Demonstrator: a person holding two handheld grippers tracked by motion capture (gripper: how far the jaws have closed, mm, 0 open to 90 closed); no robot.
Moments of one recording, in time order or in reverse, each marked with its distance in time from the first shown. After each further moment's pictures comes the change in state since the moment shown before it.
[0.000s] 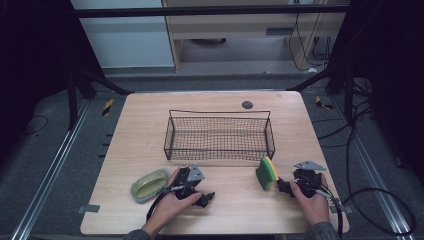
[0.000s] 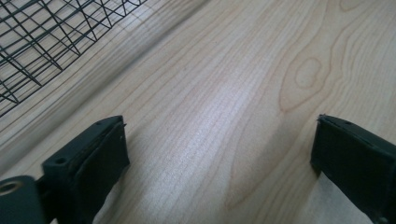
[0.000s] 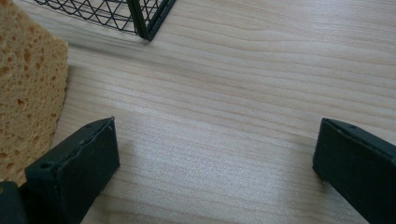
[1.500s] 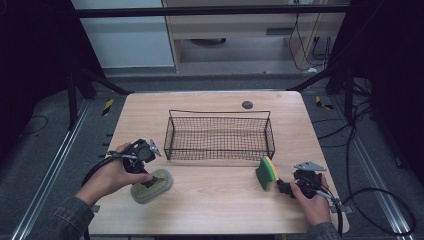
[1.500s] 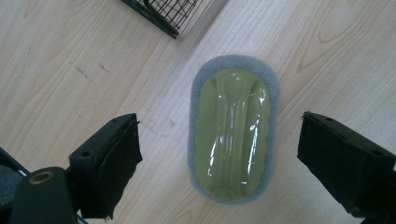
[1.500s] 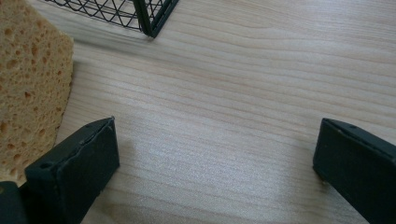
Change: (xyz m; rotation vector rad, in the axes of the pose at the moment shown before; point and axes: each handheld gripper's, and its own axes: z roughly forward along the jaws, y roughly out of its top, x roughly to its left) left arm 0.086 0.033 -0.141 0.527 0.126 0.098; right arm 0.000 -0.002 -0.002 0.008 0.008 -0.008
